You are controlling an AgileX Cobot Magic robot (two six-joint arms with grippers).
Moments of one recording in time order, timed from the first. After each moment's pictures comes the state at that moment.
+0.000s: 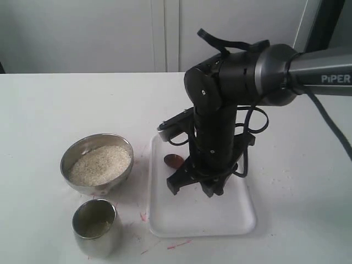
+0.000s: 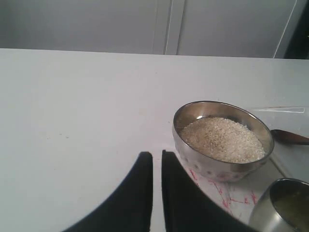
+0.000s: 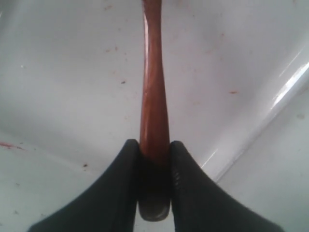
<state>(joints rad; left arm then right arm) -0.06 0.00 0.00 -0.18 0.03 -0.05 0.54 1.91 -1.32 -0.07 1.07 0.09</state>
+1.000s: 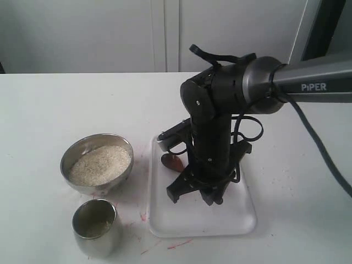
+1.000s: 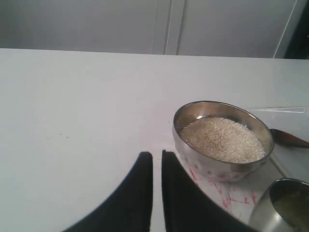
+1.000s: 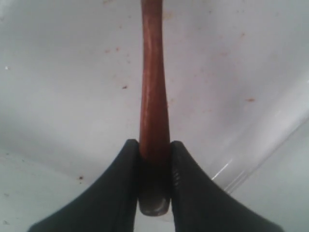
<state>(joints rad) -0.06 0.00 0.00 -0.18 0.03 -0.05 0.54 1.96 -1.32 -0.06 1.06 0.07</state>
